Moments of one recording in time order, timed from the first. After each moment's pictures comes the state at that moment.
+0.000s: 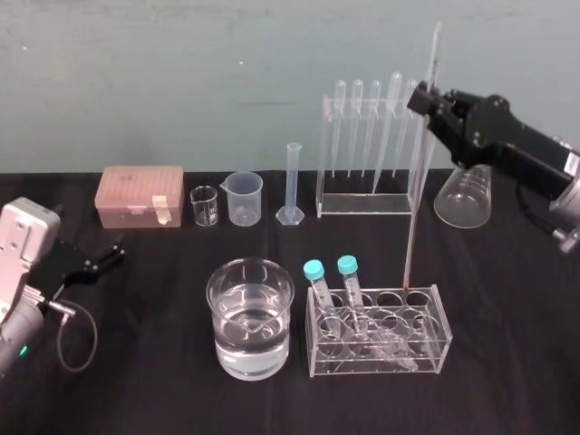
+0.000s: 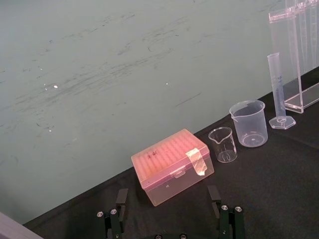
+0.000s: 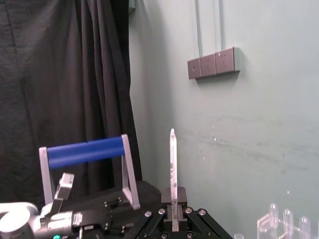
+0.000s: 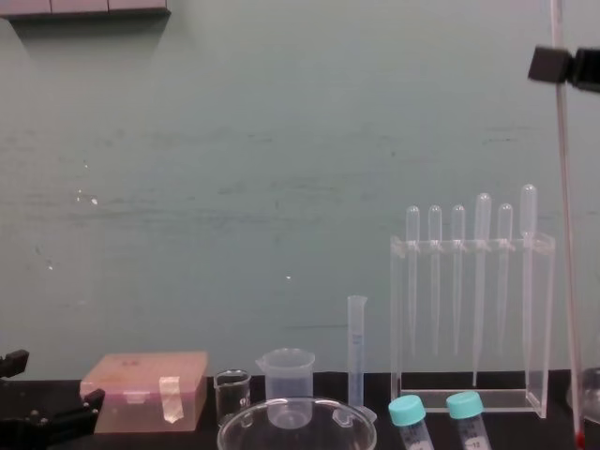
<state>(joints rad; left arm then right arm) -0.20 0.60 0.45 -1.41 -0.25 -0.12 0.03 0.32 0.76 -0.32 -1.69 0.95 -0.01 0.63</state>
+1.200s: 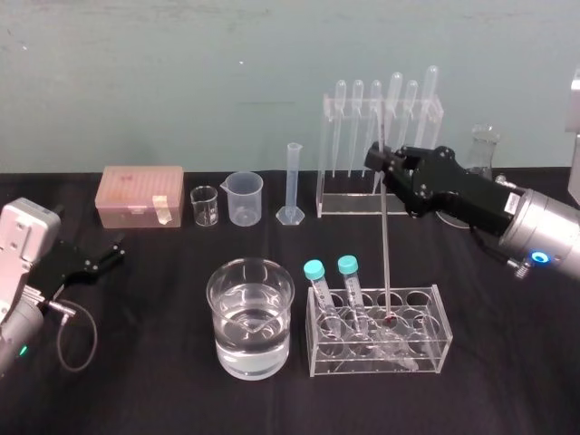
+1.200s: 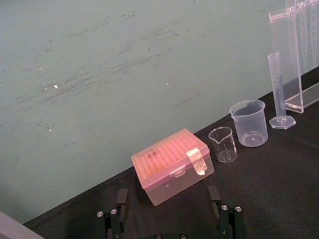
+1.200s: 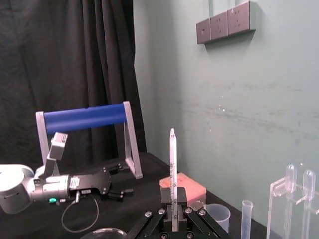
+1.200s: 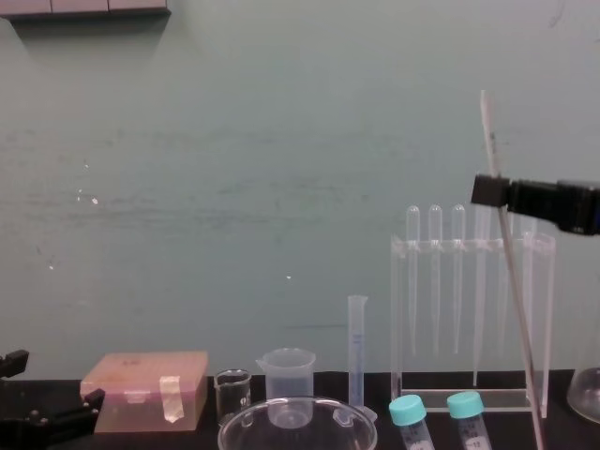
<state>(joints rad) -0.20 0.60 0.45 -1.41 -0.25 -0.12 0.03 0.39 0.65 -0.42 -1.50 0.81 -0.04 0.72</state>
